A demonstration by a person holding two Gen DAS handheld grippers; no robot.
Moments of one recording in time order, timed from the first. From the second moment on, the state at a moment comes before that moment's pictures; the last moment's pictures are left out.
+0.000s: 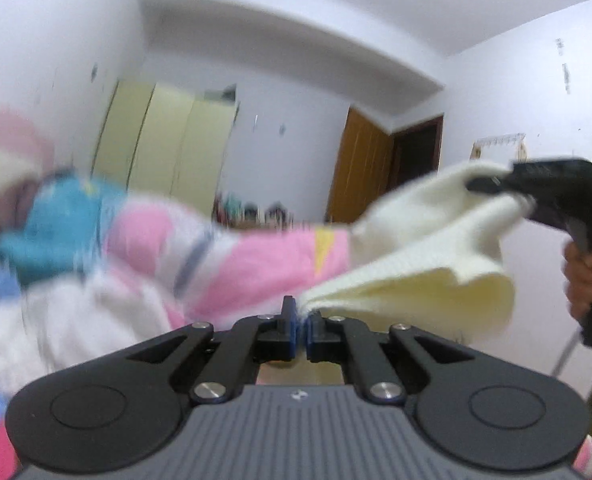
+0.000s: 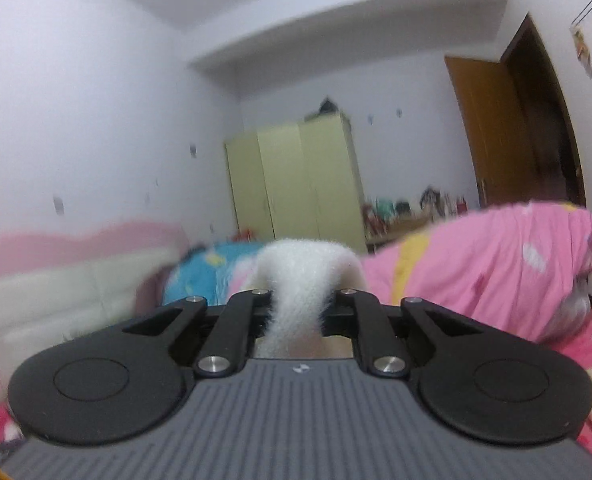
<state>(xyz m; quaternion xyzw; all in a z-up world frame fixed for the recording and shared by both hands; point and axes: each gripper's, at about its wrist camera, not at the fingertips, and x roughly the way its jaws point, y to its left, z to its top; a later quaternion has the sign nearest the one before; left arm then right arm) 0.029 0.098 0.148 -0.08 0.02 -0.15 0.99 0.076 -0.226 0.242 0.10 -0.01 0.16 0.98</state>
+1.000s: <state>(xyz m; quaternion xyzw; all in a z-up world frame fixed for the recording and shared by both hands) 0.029 0.038 0.337 -0.02 -0.14 -0.21 0.97 0.009 -0.312 0.350 0.13 -0.18 0.19 0.96</state>
